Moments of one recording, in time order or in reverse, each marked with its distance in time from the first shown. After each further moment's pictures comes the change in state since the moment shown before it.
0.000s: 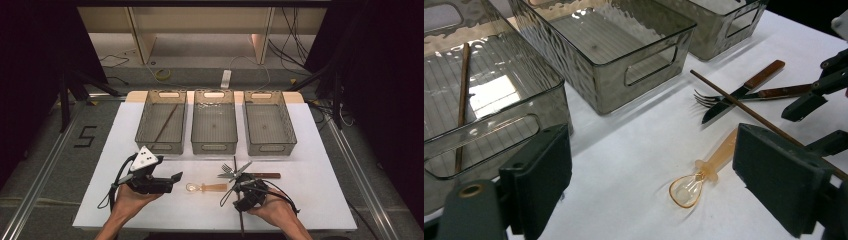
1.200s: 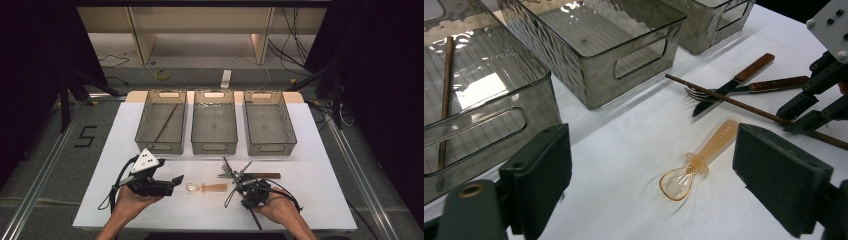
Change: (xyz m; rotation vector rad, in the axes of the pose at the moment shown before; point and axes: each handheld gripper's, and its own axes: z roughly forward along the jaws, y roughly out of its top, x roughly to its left) left arm -0.003 -0.003 0.001 0.021 -0.025 0.008; right arm -0.009 -0.004 0.005 0.086 -0.018 -0.015
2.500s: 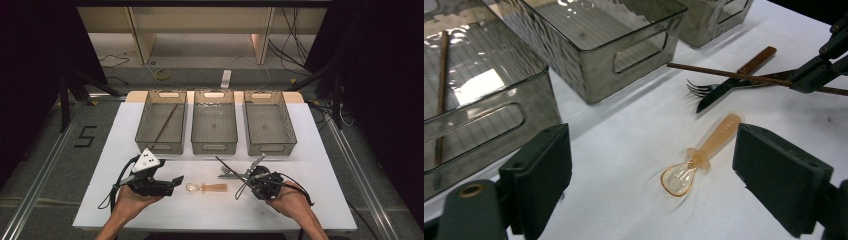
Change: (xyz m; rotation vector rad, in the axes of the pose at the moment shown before) left arm 0.001 -0.001 0.003 0.023 -0.016 0.003; right arm -0.023 -0.012 -0.023 -0.062 -0.060 0.007
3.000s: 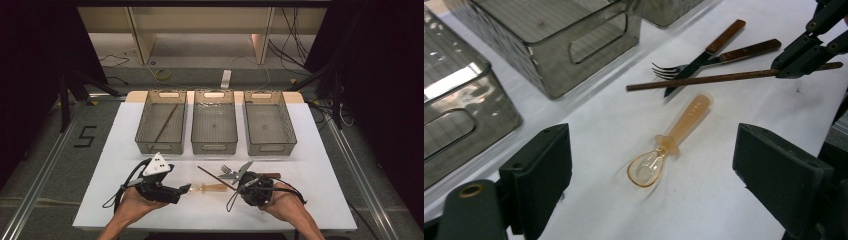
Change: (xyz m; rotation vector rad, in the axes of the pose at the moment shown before) left arm -0.021 0.005 0.007 0.075 -0.070 0.089; right arm 0.031 0.013 -0.017 -0.031 0.038 -0.193
